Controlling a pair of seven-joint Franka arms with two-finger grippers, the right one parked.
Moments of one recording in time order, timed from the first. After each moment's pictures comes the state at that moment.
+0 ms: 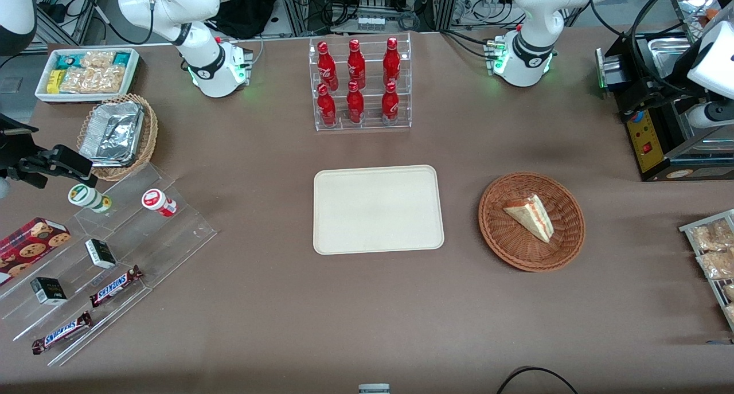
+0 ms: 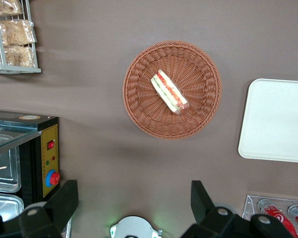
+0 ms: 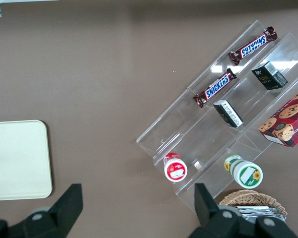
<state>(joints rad) 0.07 -0.06 -0.16 -1.50 0.05 1.37 -0.19</state>
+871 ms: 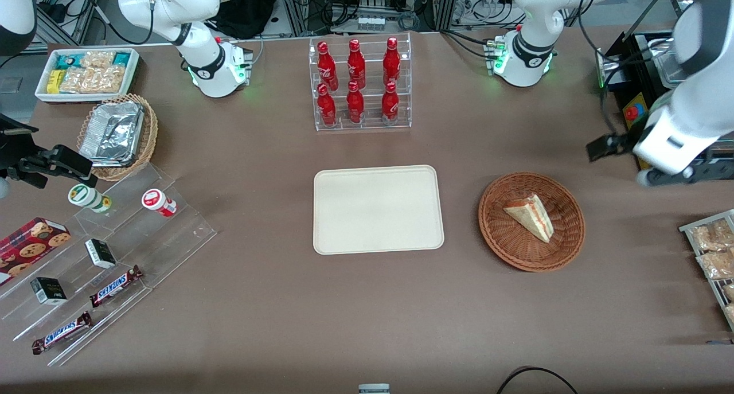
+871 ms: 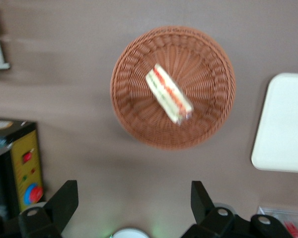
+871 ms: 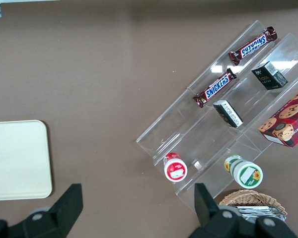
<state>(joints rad) 0.07 0.04 -0.17 -1.74 0.05 1.64 -0.20</state>
